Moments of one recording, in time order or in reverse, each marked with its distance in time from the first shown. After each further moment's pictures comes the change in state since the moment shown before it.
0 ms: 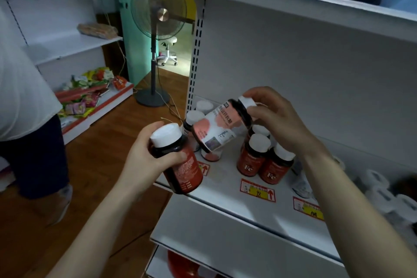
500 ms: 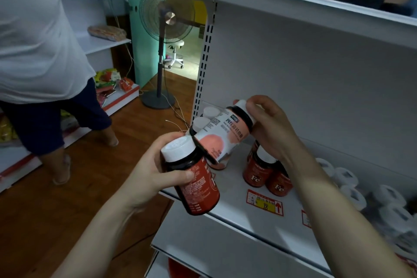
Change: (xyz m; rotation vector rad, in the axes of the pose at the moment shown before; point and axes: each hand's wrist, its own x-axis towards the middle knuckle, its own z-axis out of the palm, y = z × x) left_hand 0.006 -0.005 -0.010 -0.207 -0.307 -0.041; right_hand 0.029 0.022 0.022 0.490 0.097 0.165
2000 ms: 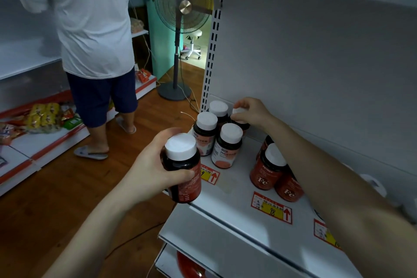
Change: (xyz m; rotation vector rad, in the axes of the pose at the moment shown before) left_hand 0.015 -0.002 0.012 0.526 0.209 -0.048; right_hand 0.113 0.072 -0.050 -0.948 -0.024 0.175
